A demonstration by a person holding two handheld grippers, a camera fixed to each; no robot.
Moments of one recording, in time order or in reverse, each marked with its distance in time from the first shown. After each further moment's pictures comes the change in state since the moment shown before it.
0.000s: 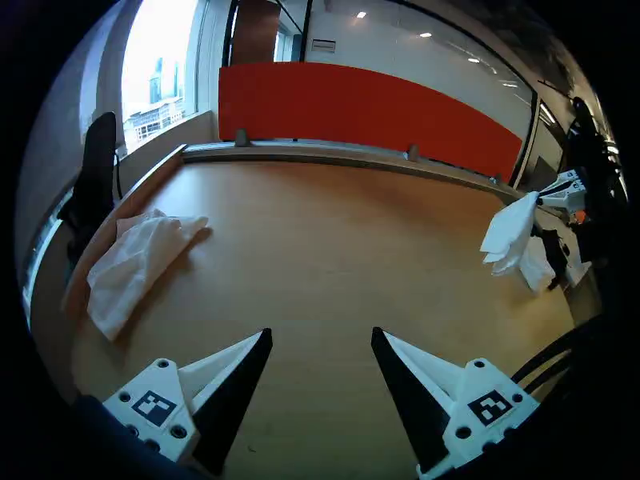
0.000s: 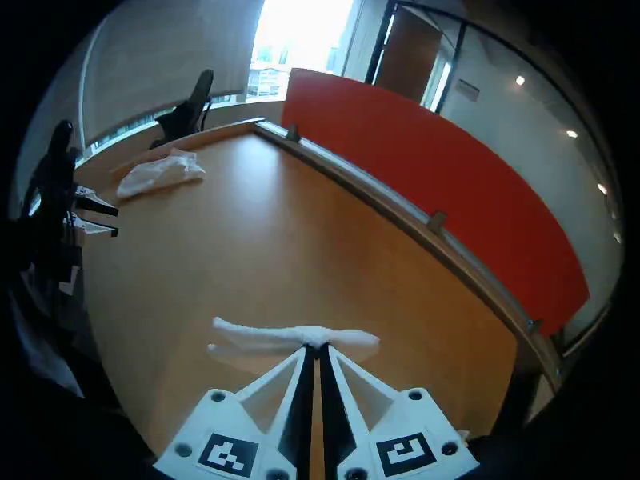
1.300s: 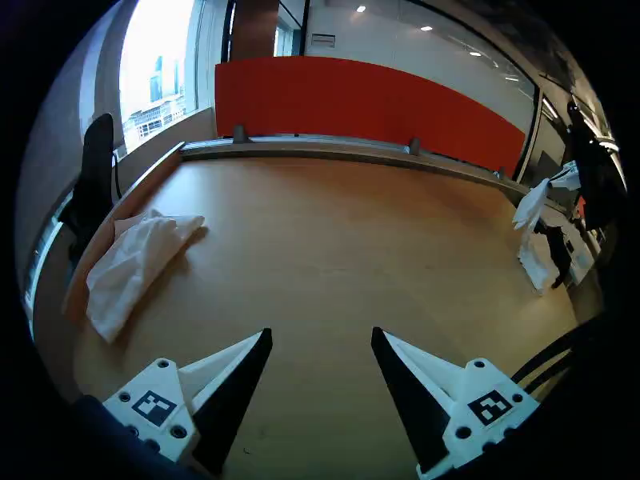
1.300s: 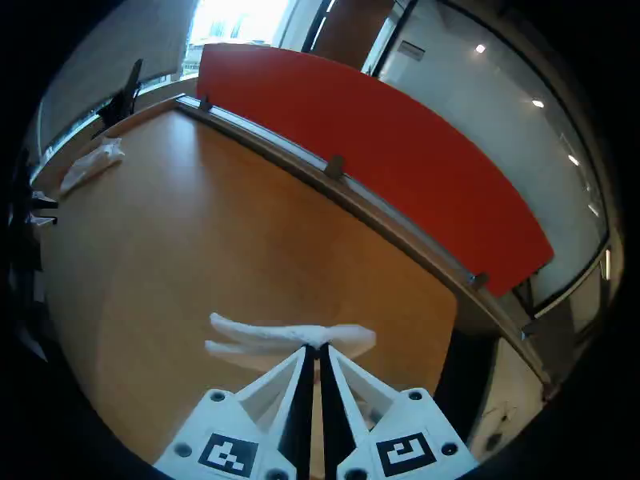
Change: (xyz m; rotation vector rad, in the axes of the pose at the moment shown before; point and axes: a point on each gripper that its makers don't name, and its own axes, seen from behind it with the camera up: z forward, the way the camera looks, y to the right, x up) left arm 0.003 0.011 0.012 0.017 -0.027 0.011; right arm -0.076 0.199 -0.039 -0.205 -0.156 0.090
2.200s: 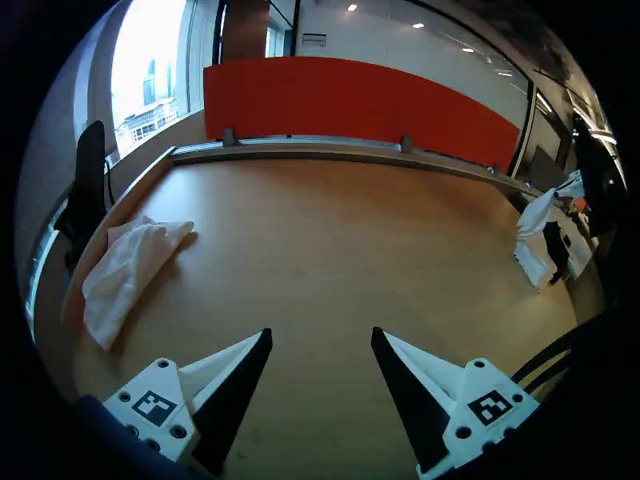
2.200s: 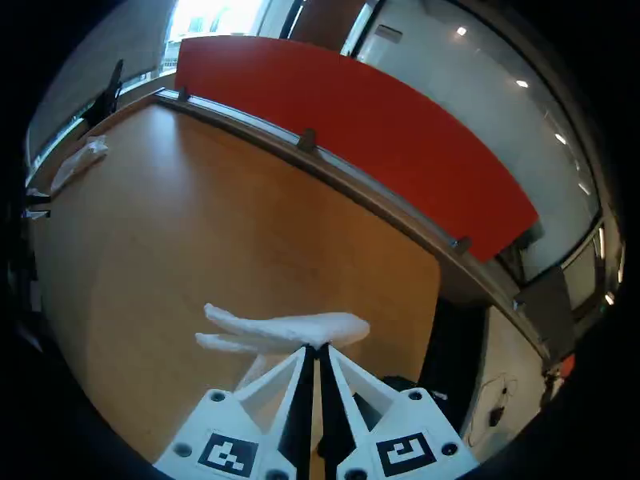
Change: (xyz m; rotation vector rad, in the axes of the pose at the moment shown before) left arm 0.005 0.014 0.004 -0.019 -0.002 0.027; right arm -0.067 0.028 -0.024 -0.052 -0.065 0.068
